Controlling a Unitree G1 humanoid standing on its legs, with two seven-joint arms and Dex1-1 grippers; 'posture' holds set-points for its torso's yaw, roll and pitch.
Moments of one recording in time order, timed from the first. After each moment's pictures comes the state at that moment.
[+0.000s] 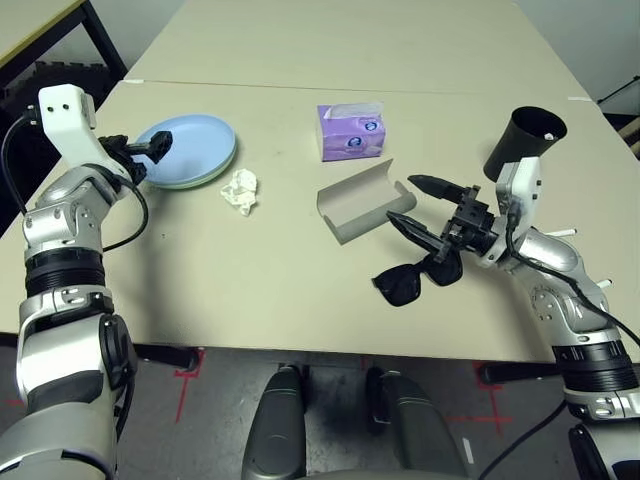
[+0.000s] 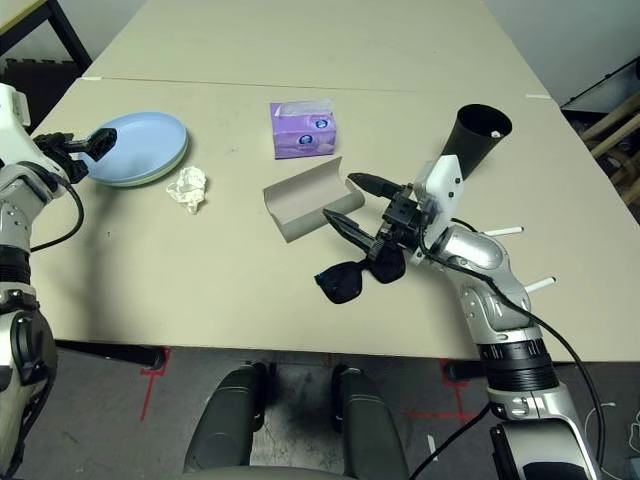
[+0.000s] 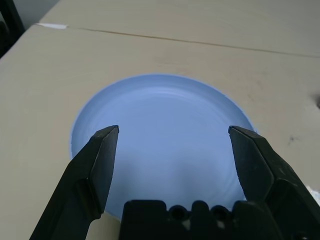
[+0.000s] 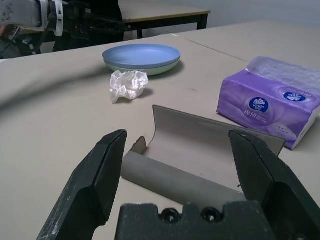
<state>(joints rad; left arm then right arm) -0.76 0.70 0.34 0.50 -0.33 0.52 -0.46 -0.36 -0.43 -0.01 -0.04 0.43 0.16 0.86</state>
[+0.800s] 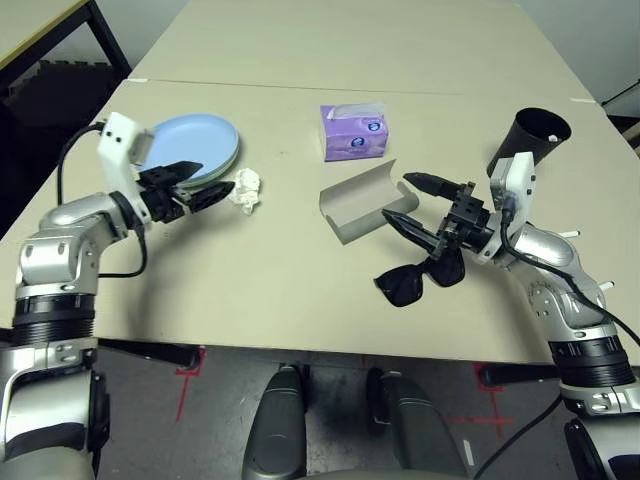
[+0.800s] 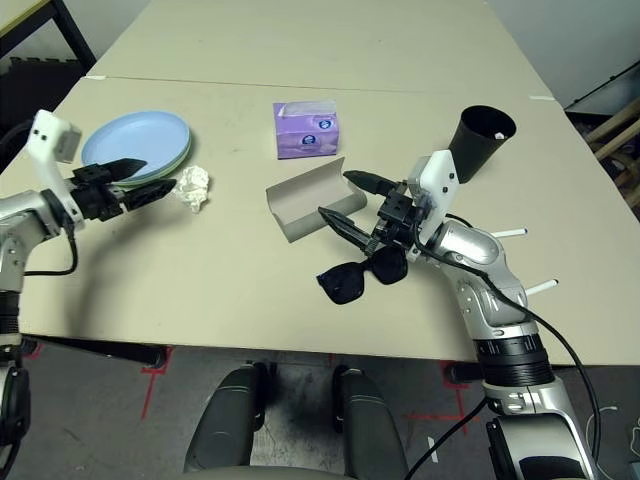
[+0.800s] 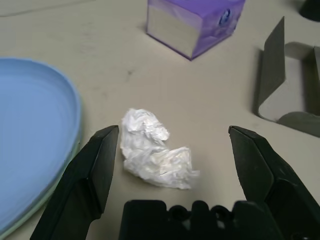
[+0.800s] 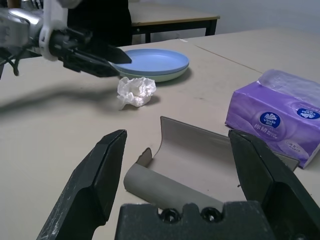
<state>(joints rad) -0.60 0.68 0.11 0.32 -0.33 0.42 -0.90 -0.39 -0.42 0.00 -0.05 0.42 0.16 0.87</state>
